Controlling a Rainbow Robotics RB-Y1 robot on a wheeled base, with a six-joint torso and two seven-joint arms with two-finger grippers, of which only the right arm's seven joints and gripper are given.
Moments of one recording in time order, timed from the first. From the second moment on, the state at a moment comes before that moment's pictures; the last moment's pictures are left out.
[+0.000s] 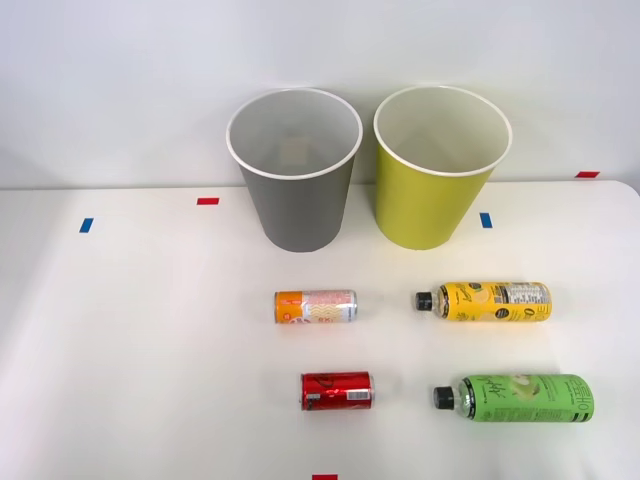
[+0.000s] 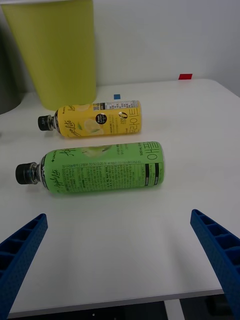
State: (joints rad) arm 1.24 -0.07 0.01 -1.95 0.35 -0.75 1.05
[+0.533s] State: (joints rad) arm 1.24 -0.07 0.01 -1.95 0.35 -0.75 1.05
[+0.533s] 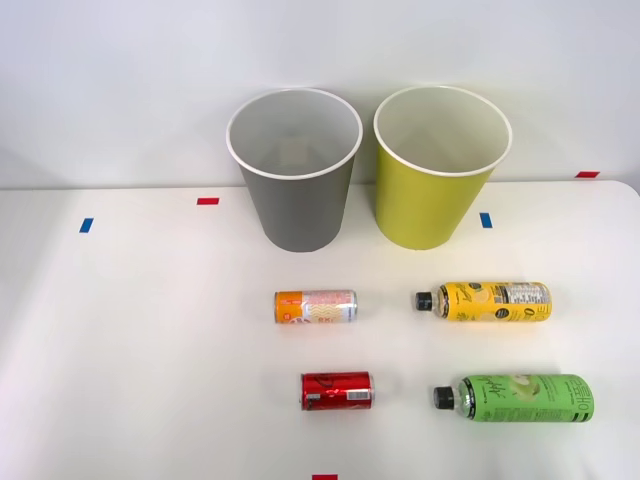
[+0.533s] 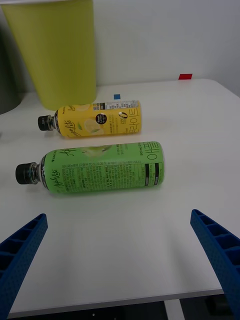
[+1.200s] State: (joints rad) arm 1.24 -0.07 0.01 -1.95 0.35 -0.75 1.05
